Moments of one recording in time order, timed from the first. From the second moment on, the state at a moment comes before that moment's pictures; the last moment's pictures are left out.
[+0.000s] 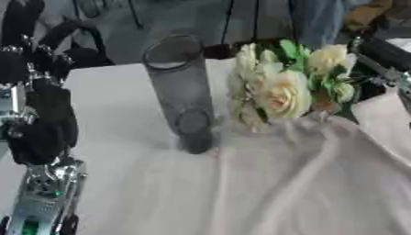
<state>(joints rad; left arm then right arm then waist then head) -0.39 0.16 0.02 -1.99 -0.07 -0.41 0.21 -1.16 -0.35 -0.13 -0.79 1.14 -0.59 0.15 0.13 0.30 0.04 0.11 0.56</state>
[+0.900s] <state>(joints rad) -0.39 0.16 0.02 -1.99 -0.07 -0.41 0.20 -1.25 -0.20 -0.22 -0.92 0.87 -0.34 0.16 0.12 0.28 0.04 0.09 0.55</state>
